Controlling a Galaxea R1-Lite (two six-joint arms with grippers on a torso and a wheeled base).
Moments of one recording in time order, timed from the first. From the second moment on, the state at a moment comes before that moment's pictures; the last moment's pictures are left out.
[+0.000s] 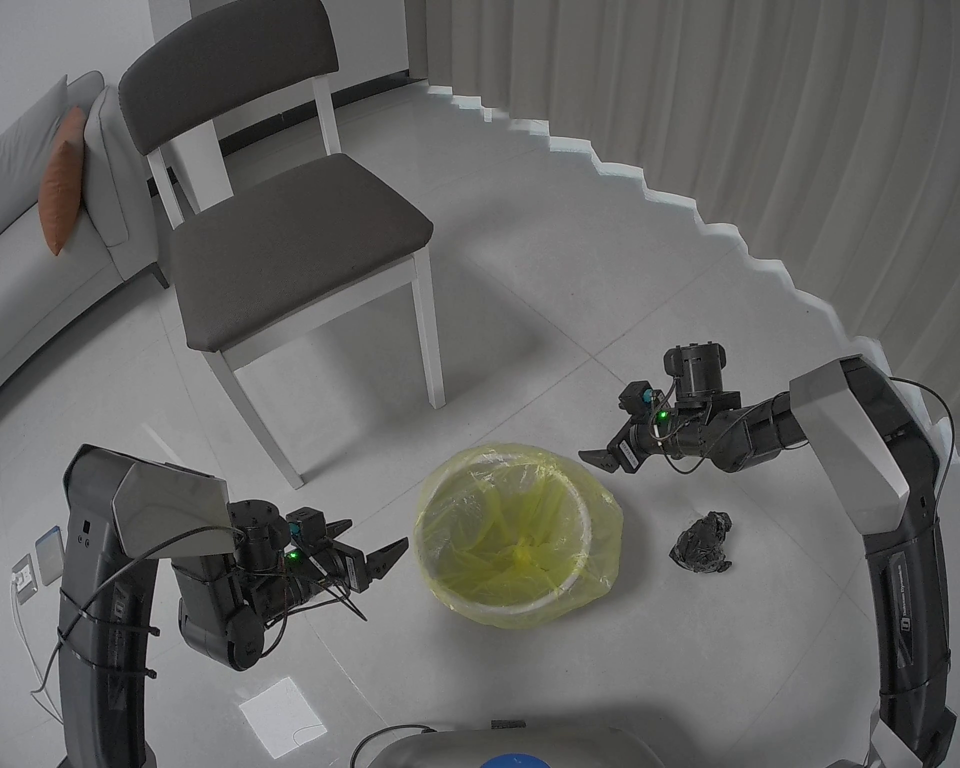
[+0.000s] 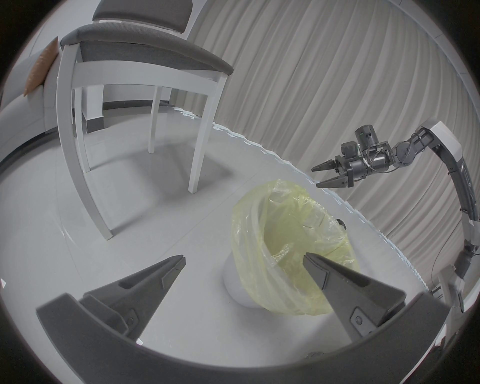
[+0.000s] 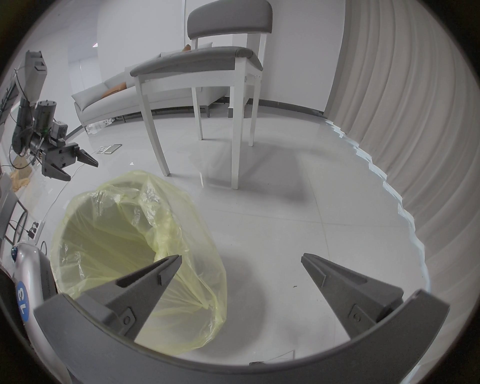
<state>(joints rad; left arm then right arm) -0.23 2.50 -0.63 -1.55 -0.37 -0.09 0.25 2.55 -1.72 -0.30 0.28 -0.53</state>
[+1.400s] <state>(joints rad) -0.24 2.48 -0.61 -1.55 -0.37 -0.09 0.26 2.49 -1.29 -0.46 0.28 -0.62</state>
